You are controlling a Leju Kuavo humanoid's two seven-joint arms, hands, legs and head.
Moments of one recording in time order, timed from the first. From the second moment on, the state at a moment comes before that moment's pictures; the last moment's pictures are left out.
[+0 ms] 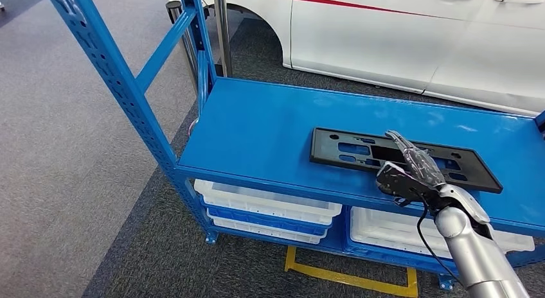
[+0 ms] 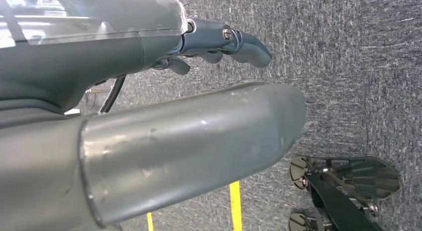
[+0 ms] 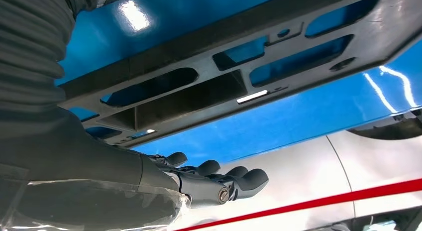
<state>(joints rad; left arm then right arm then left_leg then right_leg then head) -0.06 -0.03 0.51 -0.20 -0.84 0.00 0.04 -0.52 -0.35 0.31 -1.11 0.64 0.14 -0.32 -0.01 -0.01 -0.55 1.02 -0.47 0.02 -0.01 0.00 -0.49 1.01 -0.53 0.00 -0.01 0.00</state>
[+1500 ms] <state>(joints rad) -0.07 -0.03 0.52 -0.20 -0.90 -0.01 0.06 -0.55 -0.17 0.33 -0.85 0.96 -0.29 -0.21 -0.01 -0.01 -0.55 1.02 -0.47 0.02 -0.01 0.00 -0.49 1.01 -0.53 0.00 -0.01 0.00</state>
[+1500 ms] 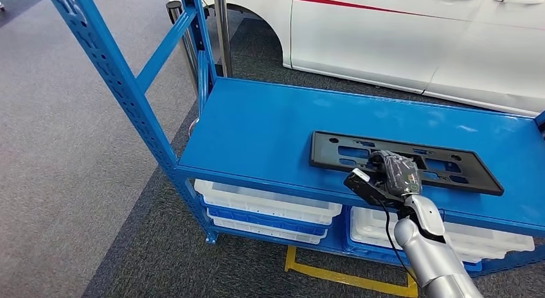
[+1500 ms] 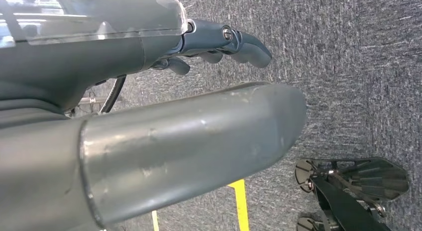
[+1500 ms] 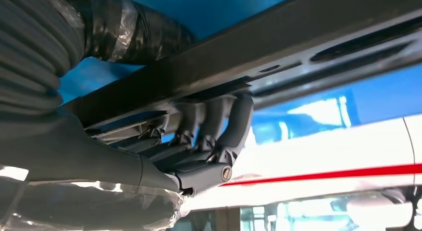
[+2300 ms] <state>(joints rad) -0.07 -0.04 0.57 -0.20 -0.88 0.00 0.05 -0.55 -0.17 0.33 -0.84 0.98 -0.27 -0.22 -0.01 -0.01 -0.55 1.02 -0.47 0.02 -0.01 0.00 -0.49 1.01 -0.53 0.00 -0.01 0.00</state>
